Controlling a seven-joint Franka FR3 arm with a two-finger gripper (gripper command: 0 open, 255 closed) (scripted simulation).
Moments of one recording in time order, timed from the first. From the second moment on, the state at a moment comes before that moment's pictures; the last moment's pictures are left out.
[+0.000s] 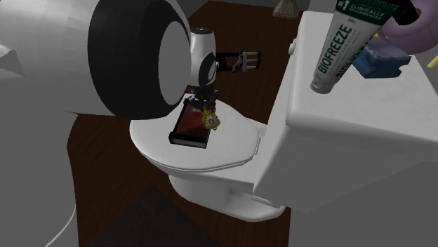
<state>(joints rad) 0.42 0.62 0.03 -1.77 0.04 2.44 -0.68</state>
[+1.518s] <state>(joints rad) 0.48 0.76 0.04 -1.73 0.02 2.55 -0.61</state>
